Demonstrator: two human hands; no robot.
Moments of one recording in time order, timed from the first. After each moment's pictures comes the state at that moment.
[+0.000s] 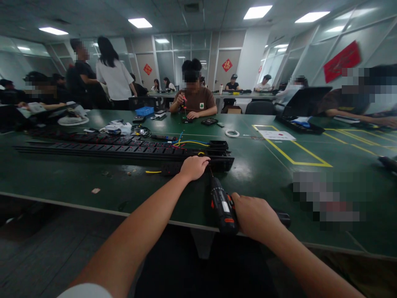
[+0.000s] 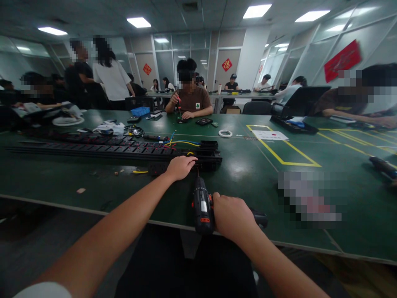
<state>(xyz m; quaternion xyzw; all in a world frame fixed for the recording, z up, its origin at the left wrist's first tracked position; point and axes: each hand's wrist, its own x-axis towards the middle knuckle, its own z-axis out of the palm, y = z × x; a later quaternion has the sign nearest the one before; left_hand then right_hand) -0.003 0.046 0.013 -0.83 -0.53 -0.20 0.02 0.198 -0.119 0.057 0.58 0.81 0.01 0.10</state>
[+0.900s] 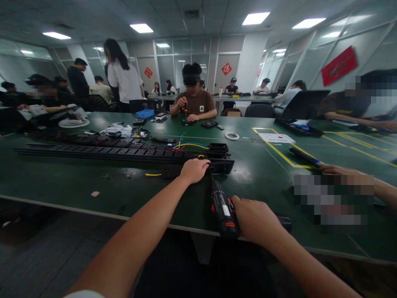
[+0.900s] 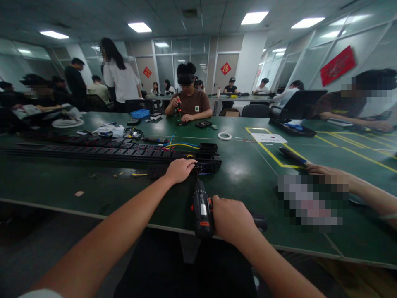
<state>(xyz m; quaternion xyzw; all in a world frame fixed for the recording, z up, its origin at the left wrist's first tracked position) -0.003 0.050 0.007 -0.83 -0.51 -0.21 0.03 0.199 -0.116 0.055 0.58 0.81 0.00 0.09</state>
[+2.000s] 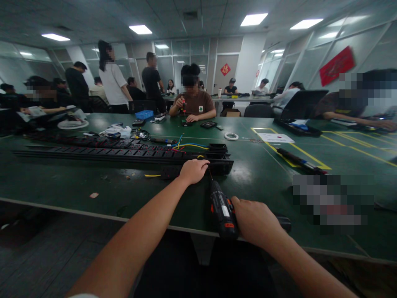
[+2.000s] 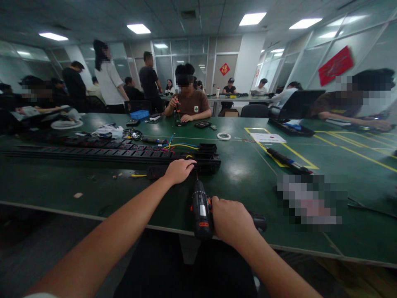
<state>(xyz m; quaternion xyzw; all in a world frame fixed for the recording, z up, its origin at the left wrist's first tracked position) -0.001 0.047 0.012 -0.83 -0.52 -0.21 0.03 0.199 -0.117 0.055 0.58 0.81 0.00 0.10</state>
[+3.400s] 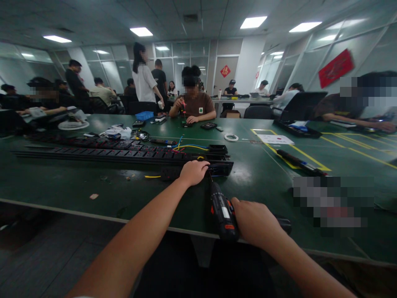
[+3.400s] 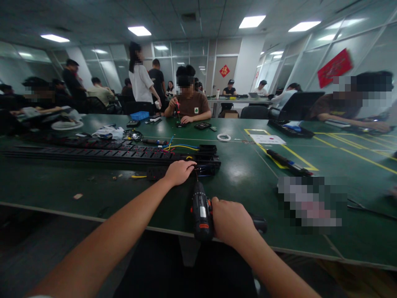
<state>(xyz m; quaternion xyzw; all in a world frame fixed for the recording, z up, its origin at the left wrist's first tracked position) -0.002 0.045 0.012 -0.83 -0.52 -0.20 0.02 0.198 -0.117 0.057 0.59 0.81 -0.01 0.09</state>
